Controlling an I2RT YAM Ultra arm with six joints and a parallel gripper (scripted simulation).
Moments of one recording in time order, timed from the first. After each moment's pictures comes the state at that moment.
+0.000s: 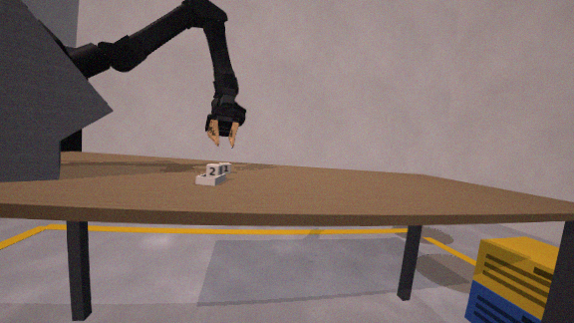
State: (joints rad) arm 0.60 1.40 1.05 -0.66 0.72 2.02
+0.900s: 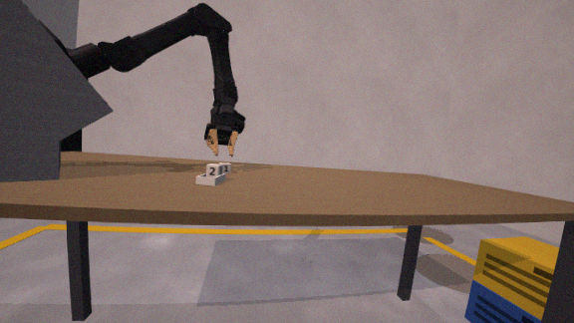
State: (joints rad) arm 0.60 1.50 1.05 -0.58 0.72 2.02
